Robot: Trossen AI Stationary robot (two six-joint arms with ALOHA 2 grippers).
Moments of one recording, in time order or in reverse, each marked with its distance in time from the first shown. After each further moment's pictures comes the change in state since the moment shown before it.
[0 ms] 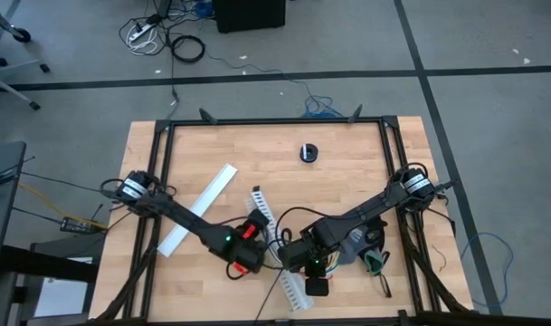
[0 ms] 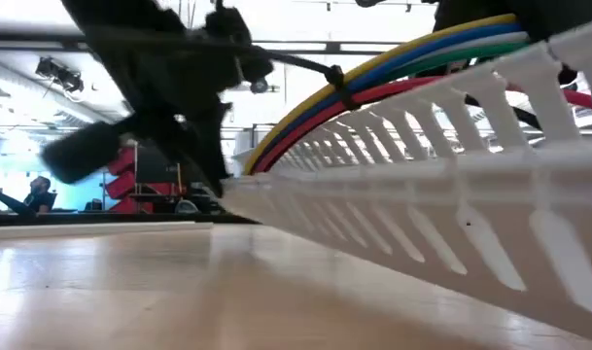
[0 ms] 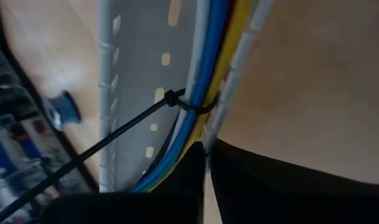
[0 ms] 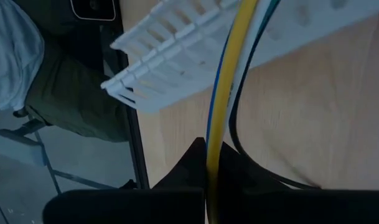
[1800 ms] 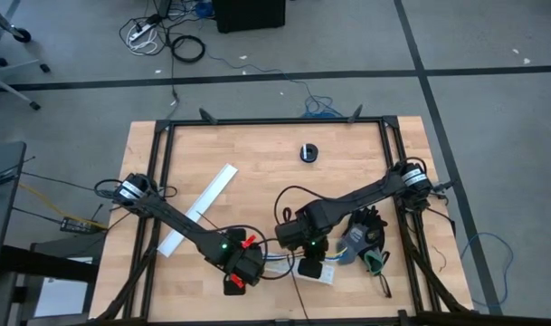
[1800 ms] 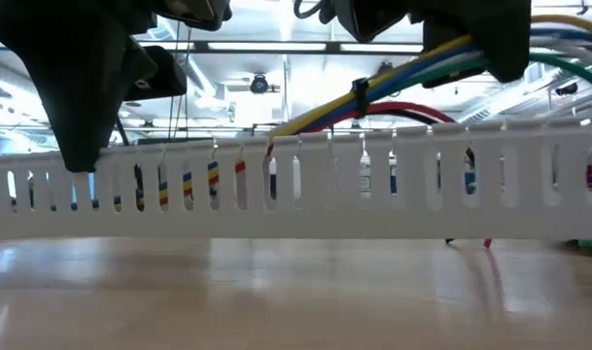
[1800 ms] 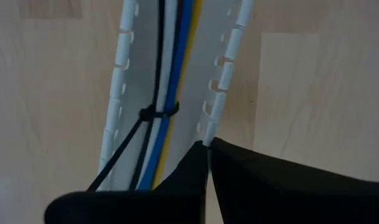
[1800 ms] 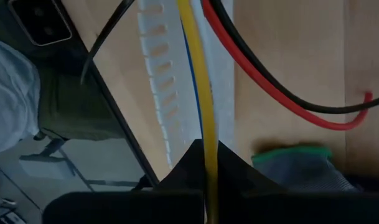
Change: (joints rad) left arm -0.058 -0.003 0.191 -0.209 0.630 -0.959; right arm -0.099 -0.001 0.085 -0.267 -0.045 0.117
